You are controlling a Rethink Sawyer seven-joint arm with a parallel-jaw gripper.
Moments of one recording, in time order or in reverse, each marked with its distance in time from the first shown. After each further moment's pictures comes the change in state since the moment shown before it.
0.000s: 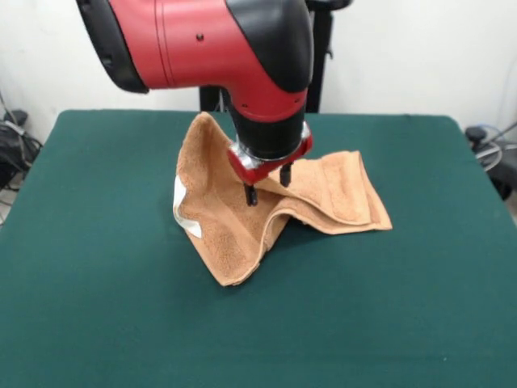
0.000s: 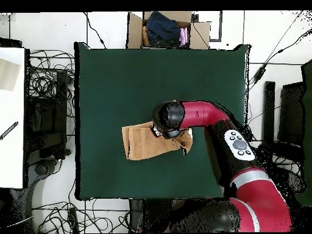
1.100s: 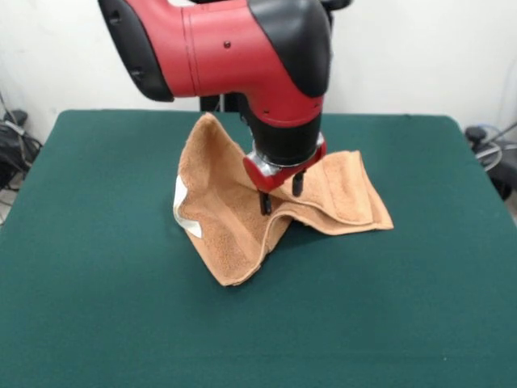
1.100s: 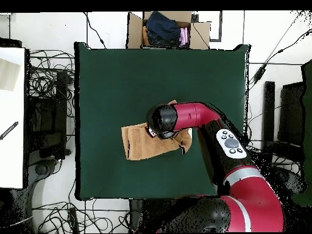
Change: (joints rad) arm 0.029 -0.015 0.000 0.016 -0.014 -0.044 0.000
